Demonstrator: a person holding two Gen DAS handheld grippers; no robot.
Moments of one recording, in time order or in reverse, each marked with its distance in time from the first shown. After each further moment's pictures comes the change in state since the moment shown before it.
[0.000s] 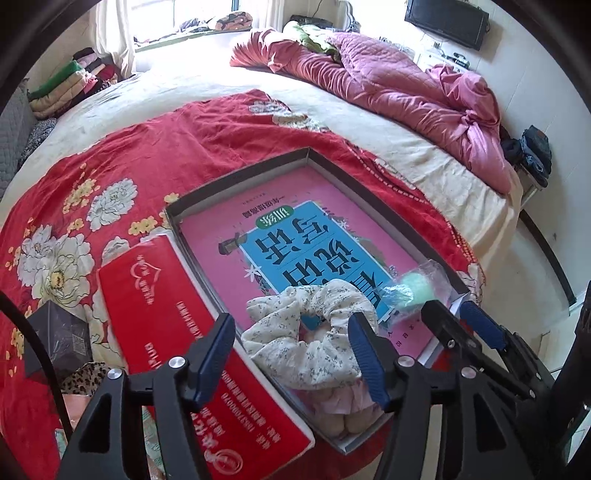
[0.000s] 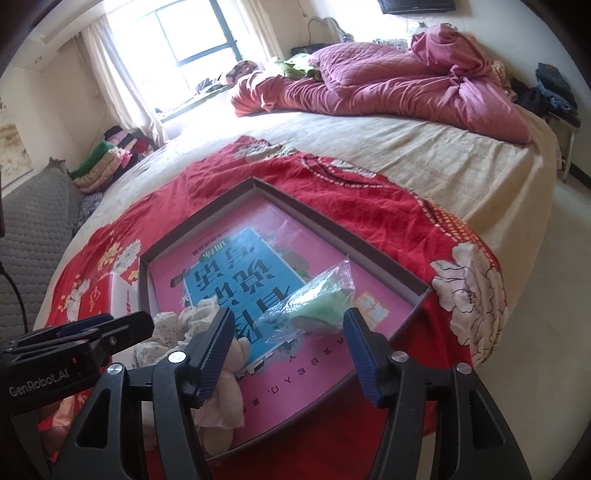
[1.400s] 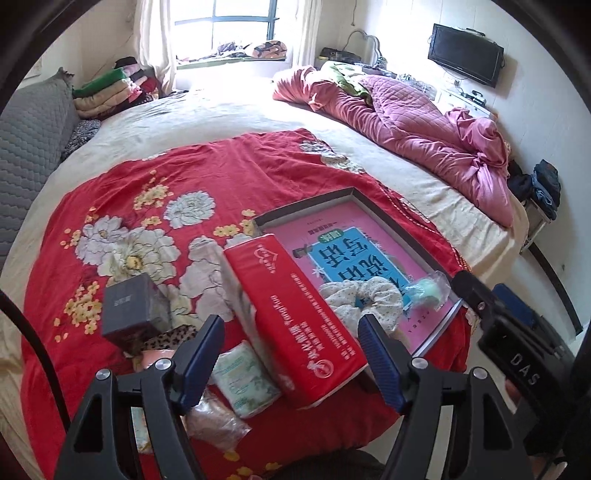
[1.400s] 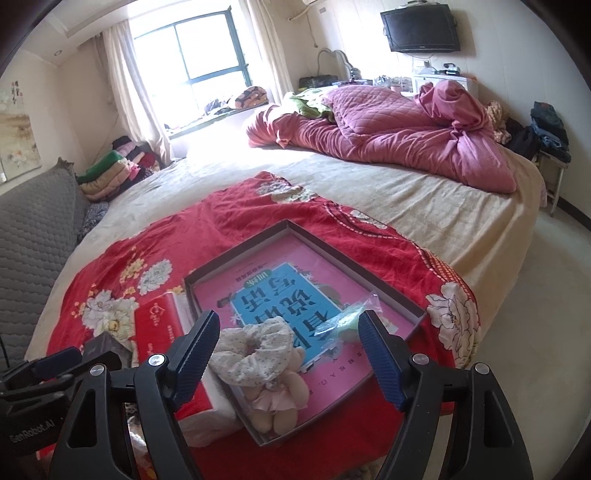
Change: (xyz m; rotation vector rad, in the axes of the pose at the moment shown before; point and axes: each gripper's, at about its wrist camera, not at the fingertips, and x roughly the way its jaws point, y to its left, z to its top) left arm -0.106 0.055 -0.041 -0.081 -0.120 0.082; right arm -0.079 0.072 0.008 -0.082 -0.102 -0.034
